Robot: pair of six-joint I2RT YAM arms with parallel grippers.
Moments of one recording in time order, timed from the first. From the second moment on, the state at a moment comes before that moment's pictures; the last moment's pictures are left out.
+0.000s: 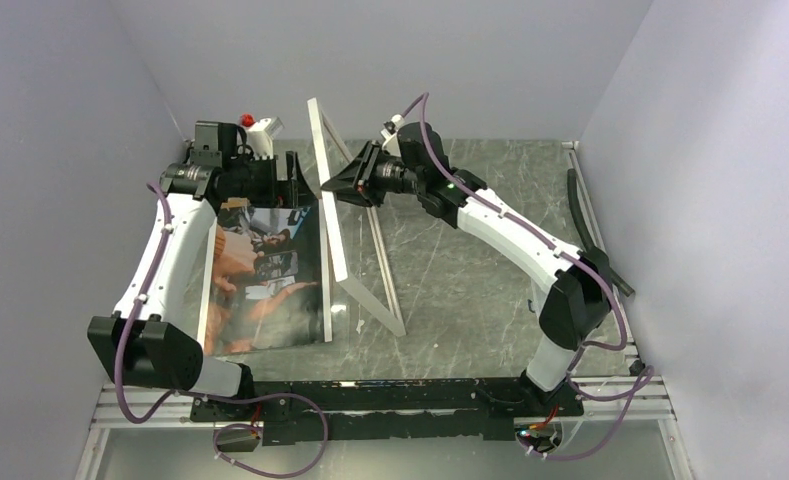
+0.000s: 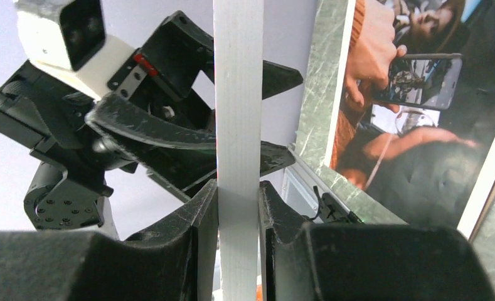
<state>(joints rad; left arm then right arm) -0.09 1.41 1.48 -0.86 0.55 -0.11 0.70 1.72 1.61 -0.20 -0.47 1.23</state>
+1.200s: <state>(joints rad) -0.41 1.66 1.81 -0.77 0.38 -0.15 0.50 1.52 1.72 -0.65 -0.50 0.88</state>
